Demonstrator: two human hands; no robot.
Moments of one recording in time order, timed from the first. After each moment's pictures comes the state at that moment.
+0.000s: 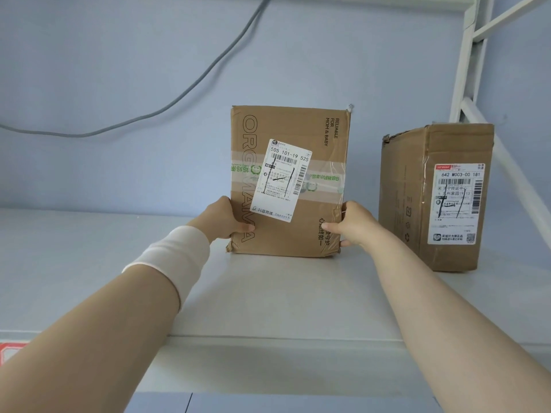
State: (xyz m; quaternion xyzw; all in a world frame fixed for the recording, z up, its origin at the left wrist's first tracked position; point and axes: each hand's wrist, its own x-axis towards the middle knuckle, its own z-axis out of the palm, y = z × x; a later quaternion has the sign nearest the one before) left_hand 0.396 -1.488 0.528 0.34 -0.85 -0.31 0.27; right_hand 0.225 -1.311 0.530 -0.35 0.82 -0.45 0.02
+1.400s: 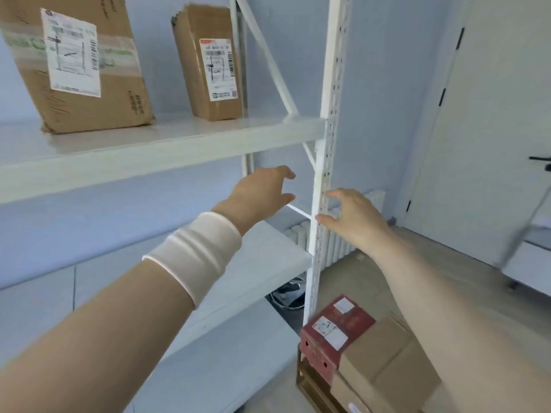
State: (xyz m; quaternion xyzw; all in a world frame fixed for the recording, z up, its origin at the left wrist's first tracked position) left_hand 0.481 -1.078 0.418 -0.06 -0.98 -0.14 0.13; right_hand 0.468 -0.908 0.375 -0.15 0.95 -0.27 -0.11
